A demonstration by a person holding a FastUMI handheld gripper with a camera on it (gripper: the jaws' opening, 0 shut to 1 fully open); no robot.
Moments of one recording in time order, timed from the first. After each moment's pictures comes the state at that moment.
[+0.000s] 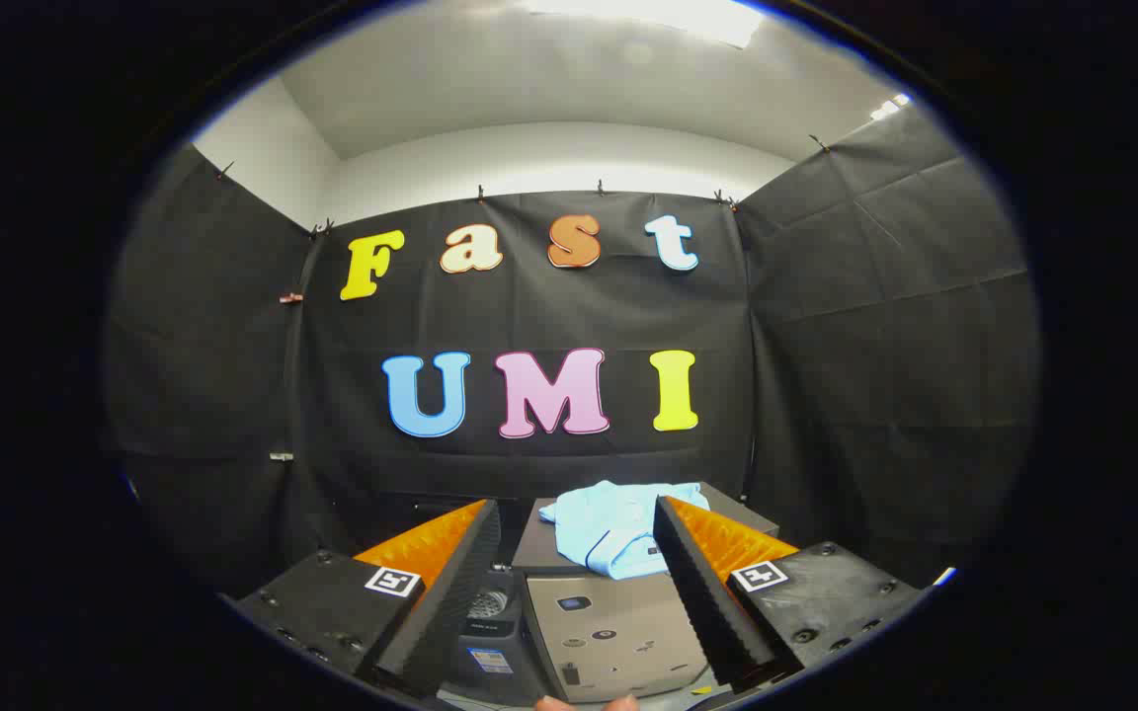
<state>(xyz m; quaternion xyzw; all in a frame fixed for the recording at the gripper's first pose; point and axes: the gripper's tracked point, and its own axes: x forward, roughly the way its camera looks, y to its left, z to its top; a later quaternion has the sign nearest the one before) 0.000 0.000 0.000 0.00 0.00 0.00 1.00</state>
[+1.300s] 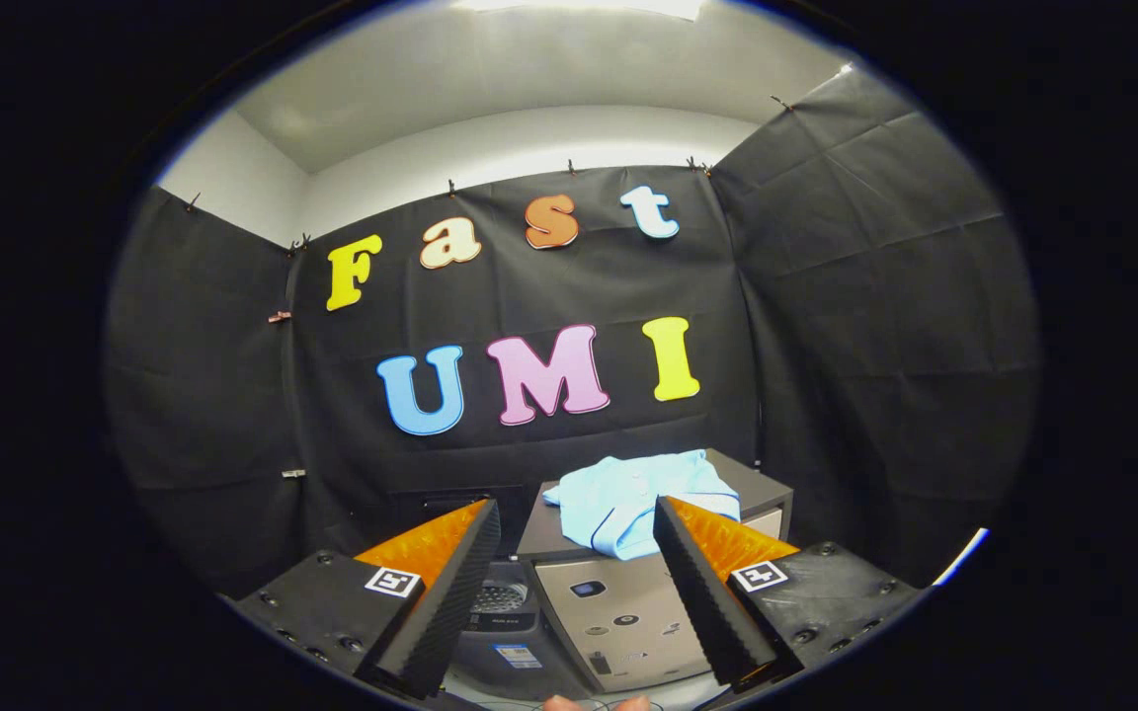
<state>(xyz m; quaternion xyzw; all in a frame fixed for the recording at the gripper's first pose) 0.007 -0.019 -0.034 0.05 0.04 -0.01 1.00</state>
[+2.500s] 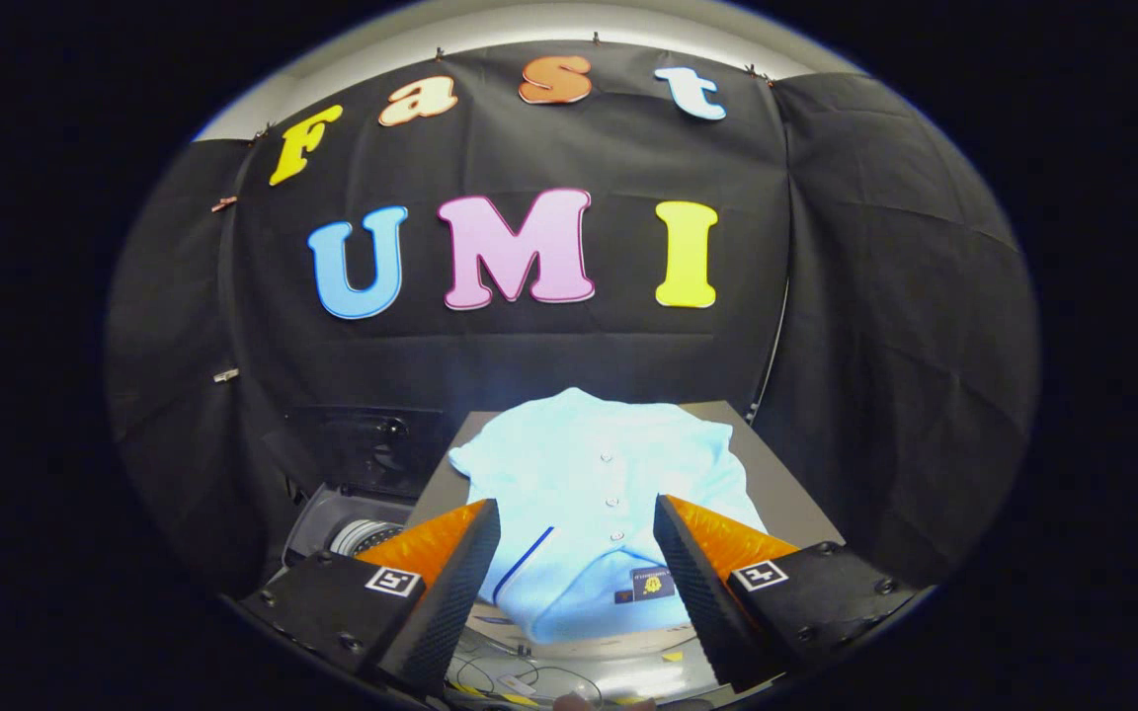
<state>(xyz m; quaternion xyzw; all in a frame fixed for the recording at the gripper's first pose) 0.252 -0.090 -0.140 -0.03 0.25 -0.04 0.97</state>
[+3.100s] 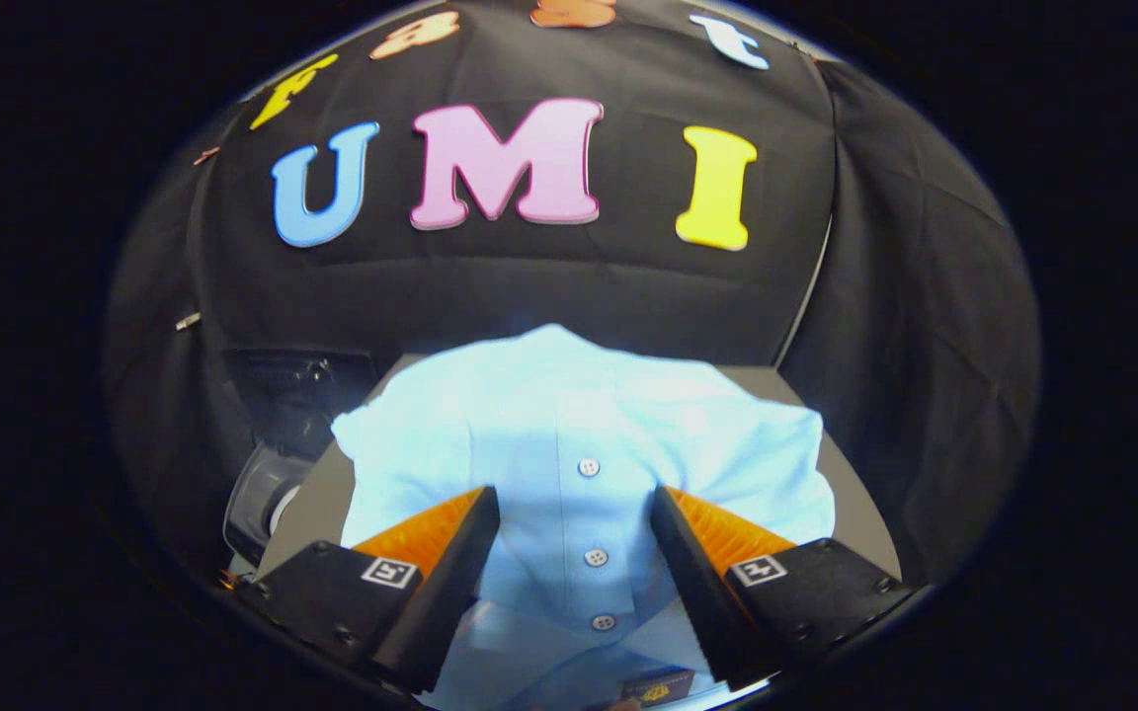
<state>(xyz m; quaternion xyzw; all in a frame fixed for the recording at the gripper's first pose) 0.327 -0.109 -0.228 -0.06 0.31 -0.02 0.95</state>
